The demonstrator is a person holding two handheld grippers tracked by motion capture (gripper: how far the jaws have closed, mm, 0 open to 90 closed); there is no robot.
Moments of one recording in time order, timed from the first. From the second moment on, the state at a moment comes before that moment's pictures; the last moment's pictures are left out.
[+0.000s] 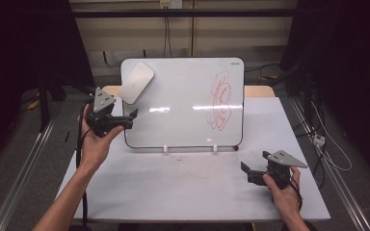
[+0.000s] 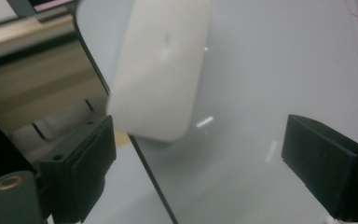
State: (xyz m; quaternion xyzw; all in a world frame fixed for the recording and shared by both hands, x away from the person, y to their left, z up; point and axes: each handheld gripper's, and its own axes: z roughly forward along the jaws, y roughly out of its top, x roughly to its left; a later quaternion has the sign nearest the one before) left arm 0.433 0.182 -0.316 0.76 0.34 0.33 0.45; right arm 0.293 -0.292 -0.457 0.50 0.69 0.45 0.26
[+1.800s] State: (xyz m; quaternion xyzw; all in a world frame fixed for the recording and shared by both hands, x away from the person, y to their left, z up) left arm 0.505 0.133 -0.309 0.80 0.30 0.41 0.32; right arm 0.294 -0.290 -0.457 0.50 0.70 0.45 0.26
